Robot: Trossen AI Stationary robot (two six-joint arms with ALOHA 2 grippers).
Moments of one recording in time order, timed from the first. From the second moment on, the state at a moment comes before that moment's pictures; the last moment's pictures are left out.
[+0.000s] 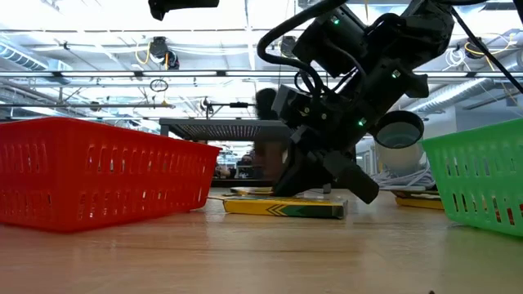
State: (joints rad) left arm -0.31 1.17 0.86 0.05 -0.55 -0.10; right arm 0.19 1.92 0.93 0.18 0.35 -0.35
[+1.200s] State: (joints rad) left arm -0.33 0.94 0.86 -0.22 -0.54 -0.20; right arm 0.22 1.47 0.93 0.59 0.02 -0.15
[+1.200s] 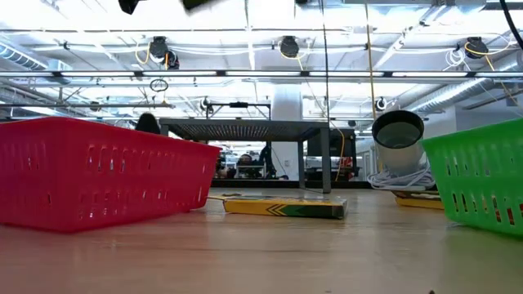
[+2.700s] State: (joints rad) left arm -0.47 0.94 0.86 -0.23 -0.50 -0.11; right arm 0.16 1.99 1.35 0.35 -0.34 0.53
